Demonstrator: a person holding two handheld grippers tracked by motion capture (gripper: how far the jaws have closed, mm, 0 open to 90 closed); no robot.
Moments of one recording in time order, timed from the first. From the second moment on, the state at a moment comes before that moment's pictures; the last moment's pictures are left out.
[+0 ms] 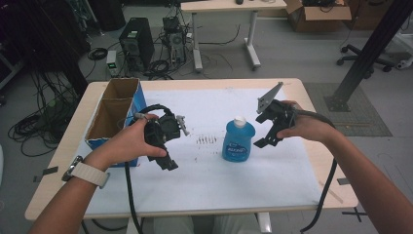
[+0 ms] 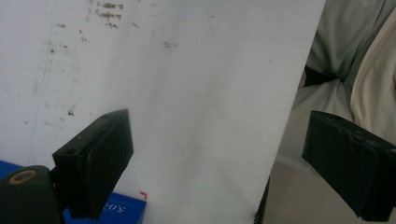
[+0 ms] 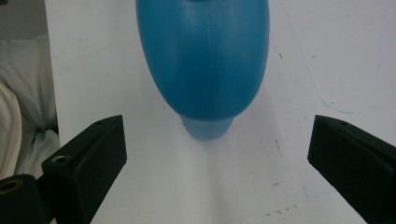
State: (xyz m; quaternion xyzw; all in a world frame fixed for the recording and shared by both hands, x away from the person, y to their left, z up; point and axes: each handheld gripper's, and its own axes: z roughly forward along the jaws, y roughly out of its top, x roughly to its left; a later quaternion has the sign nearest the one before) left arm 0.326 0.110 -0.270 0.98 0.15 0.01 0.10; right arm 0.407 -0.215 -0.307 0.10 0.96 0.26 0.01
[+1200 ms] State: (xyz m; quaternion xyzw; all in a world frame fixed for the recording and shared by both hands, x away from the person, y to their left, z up) left arm 0.329 0.115 -0.275 0.98 0.16 0.01 0.10; right arm 0.411 -0.215 -0.335 0.10 0.94 0.32 0.01
